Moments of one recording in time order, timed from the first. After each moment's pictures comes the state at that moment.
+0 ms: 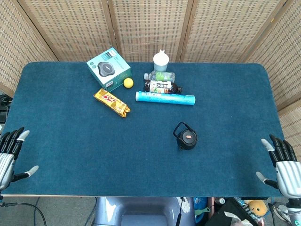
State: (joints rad) left arm -0.07 -1.05 -0.01 -1.71 1.60 1.55 -0.01; right arm 0.03 -1.07 0.04 -1.62 -1.60 1.56 0.03
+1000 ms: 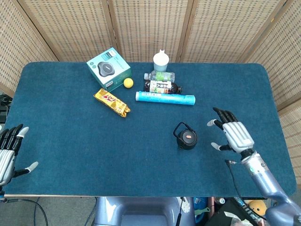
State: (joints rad) left arm -0.09 -1.07 -0.04 -1.70 1.55 1.52 0.03; right arm 0.50 -1.08 0.23 -1.77 -1.25 0.97 -0.03
